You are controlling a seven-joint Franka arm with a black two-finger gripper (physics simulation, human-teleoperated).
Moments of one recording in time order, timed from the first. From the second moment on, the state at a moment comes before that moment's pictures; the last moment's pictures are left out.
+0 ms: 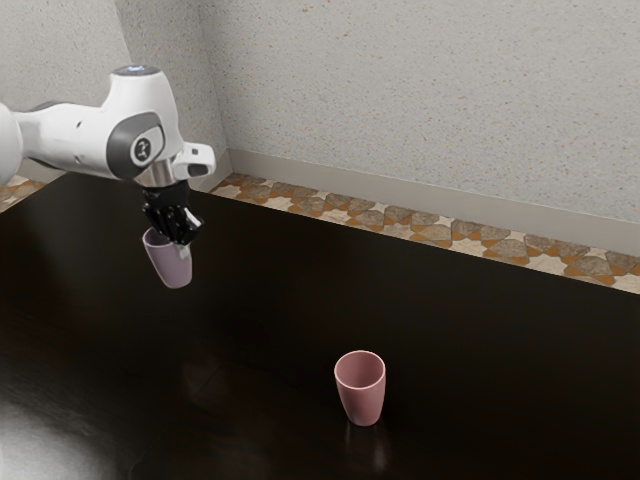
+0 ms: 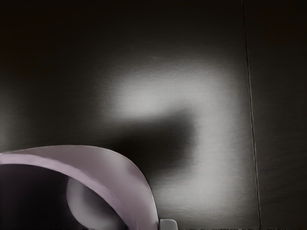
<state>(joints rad) -0.02 0.14 0.15 -1.91 0.04 2.05 0.20</state>
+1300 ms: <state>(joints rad) -0.19 -0.05 0.01 -1.99 0.06 1.95 0.20</state>
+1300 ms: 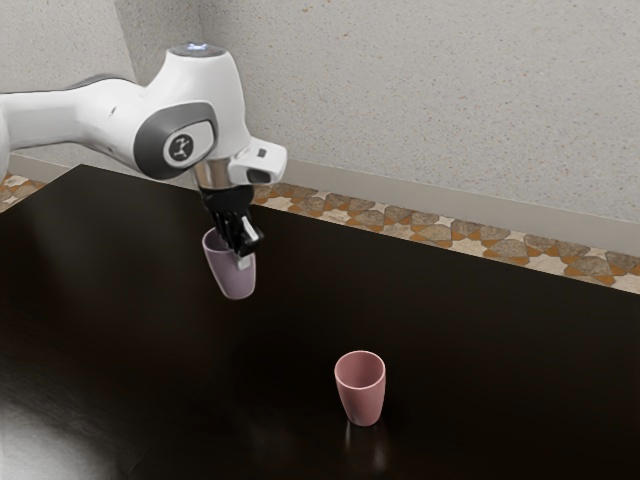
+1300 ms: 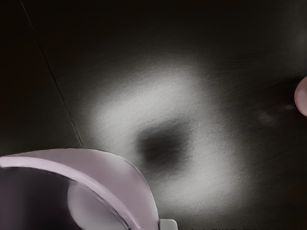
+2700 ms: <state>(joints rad) -0.23 0.01 -0.19 -1.97 0.04 1.98 0.19</state>
